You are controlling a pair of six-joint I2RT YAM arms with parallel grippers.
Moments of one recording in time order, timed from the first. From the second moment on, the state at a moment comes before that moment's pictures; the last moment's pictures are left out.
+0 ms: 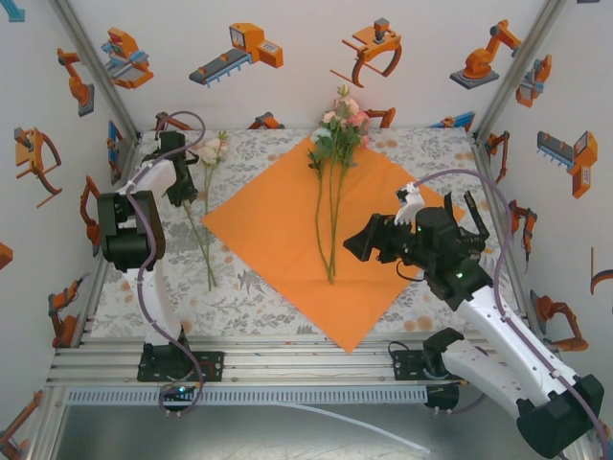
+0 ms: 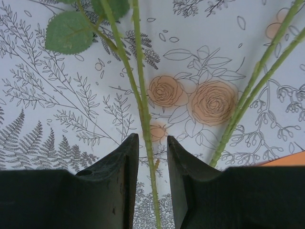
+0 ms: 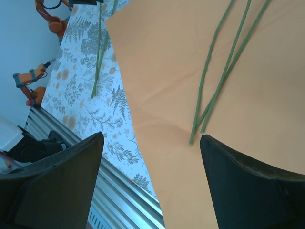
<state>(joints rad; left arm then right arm) -0.01 2.09 1.59 -0.60 -0.25 -0.25 0.50 0.82 0.71 -0.31 -0.29 0.53</state>
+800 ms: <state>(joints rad) 0.01 2.21 1.73 -0.69 -0.21 -0.23 0.50 0.78 0.71 -0.34 -0.26 0.53</state>
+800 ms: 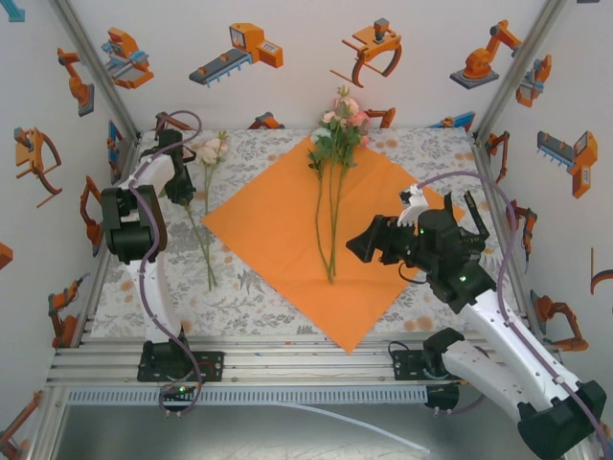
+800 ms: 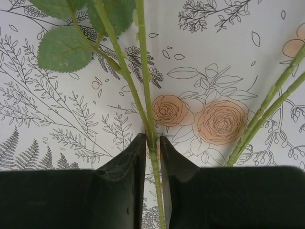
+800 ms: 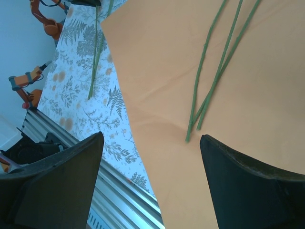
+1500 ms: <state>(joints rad) 0.00 1.96 1.71 -0.69 -0.17 -0.23 0.50 0.77 0.71 -0.34 -0.24 0.53</state>
